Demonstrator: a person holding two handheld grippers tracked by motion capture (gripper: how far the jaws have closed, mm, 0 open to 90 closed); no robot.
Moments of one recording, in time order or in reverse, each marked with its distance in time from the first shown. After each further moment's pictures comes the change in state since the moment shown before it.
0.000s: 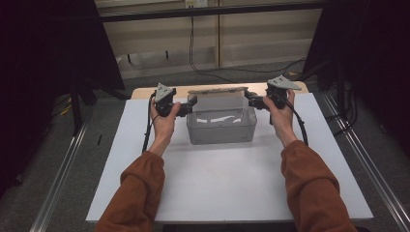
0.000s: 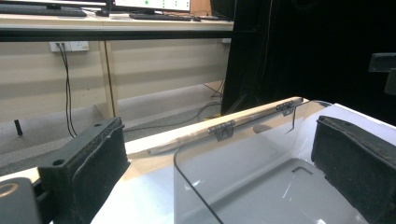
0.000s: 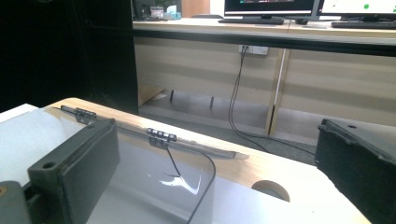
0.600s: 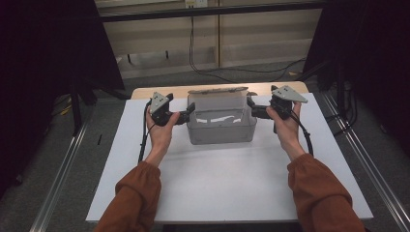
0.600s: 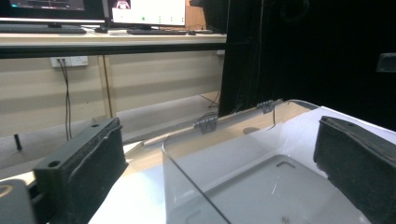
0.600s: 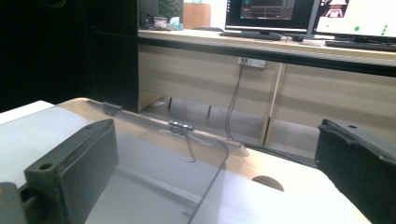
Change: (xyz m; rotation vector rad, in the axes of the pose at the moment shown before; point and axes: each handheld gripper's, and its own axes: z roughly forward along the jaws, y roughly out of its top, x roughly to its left) left arm -0.012 -0.009 -0.031 -0.045 -0.013 0.031; right arm 0.019 -0.005 -0.040 -0.048 -0.002 -0.050
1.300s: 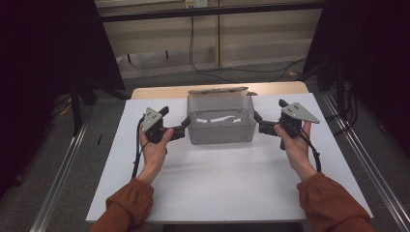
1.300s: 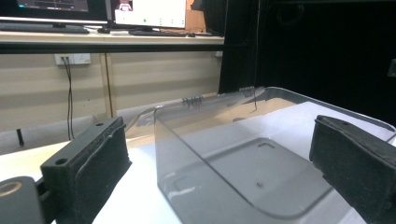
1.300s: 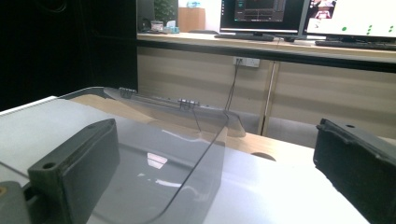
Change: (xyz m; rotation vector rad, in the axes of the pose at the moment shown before) left arm -0.019 -0.018 -0.049 -0.025 0.004 -0.006; right arm 0.012 -0.018 -0.054 -0.017 -0.030 0.016
